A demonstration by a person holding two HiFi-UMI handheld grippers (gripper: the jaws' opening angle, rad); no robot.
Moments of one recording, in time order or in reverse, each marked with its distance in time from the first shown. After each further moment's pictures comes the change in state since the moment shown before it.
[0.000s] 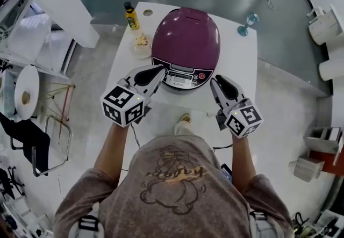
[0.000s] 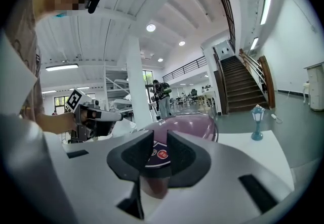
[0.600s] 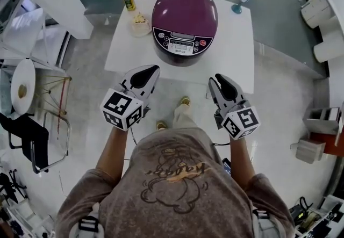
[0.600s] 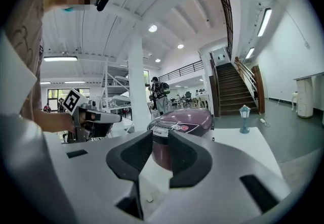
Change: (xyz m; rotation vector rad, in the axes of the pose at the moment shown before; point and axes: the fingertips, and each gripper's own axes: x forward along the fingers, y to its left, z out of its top) left arm -0.075 -0.050 -0.058 0.035 -0.048 0.017; right arm -0.080 0.077 -0.043 -0.050 -0.013 -0.098
